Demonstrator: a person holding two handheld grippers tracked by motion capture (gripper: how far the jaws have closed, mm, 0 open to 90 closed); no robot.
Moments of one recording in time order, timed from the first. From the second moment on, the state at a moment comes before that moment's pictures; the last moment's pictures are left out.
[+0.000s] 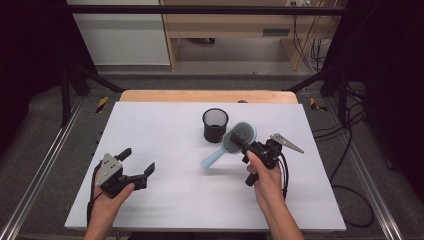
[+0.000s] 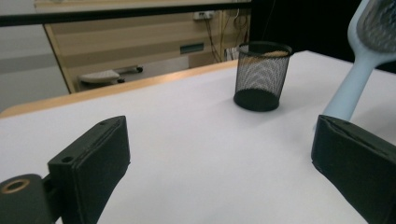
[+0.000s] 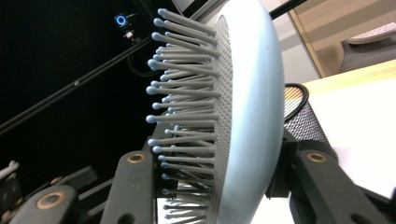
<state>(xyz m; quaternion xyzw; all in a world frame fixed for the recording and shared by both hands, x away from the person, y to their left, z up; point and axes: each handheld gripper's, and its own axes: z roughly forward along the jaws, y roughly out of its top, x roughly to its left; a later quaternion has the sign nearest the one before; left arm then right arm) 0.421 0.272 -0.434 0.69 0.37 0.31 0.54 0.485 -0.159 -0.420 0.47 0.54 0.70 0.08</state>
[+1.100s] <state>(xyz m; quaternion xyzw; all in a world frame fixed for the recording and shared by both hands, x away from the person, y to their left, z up) 0.435 0.297 -0.452 0.69 0.41 0.35 0.49 0.521 -0.150 -0.349 0.46 0.58 0.66 0.12</state>
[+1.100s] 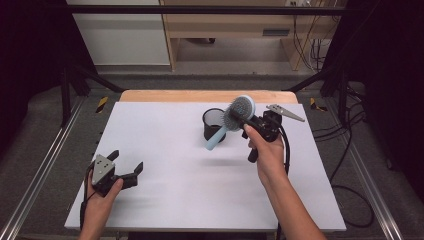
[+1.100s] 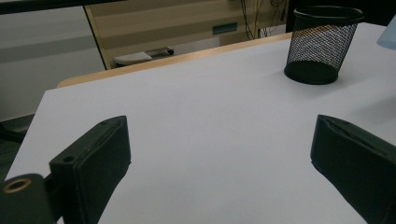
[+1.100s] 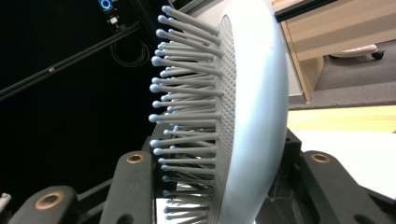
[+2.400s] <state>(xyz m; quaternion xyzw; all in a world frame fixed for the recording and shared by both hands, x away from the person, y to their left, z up) 0.433 0.299 -0.452 0.66 0.44 0.35 0.51 0.595 -0.157 -0.310 0.48 0.56 0.65 0.17</state>
